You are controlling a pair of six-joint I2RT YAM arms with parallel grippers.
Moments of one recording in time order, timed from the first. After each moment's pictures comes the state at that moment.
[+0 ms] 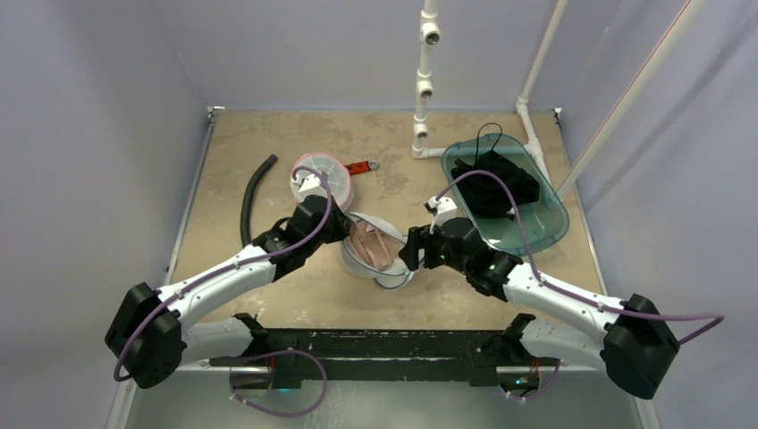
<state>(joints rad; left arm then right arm) -0.72 1.16 0.69 -0.10 -0.27 -0.80 0.80 1.04 0.53 -0.04 0.05 0.46</state>
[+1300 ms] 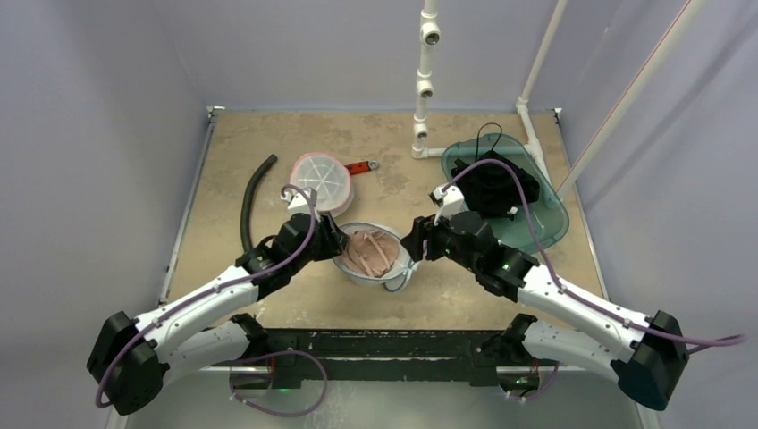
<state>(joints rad) -0.72 0.99 0.56 -0.17 -0.24 -0.81 0.82 0.97 0.65 -0.16 0.10 0.41</state>
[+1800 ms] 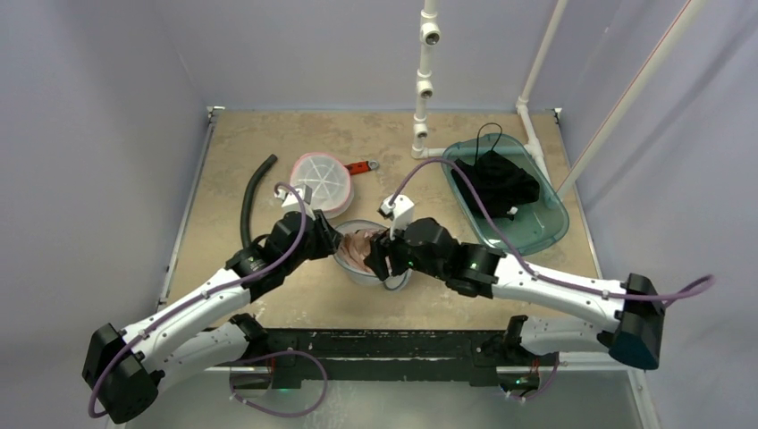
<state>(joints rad) -0.72 0.91 0.61 -0.28 -0.25 -0.80 1.10 1.14 0.87 -0.22 0.15 0.39</state>
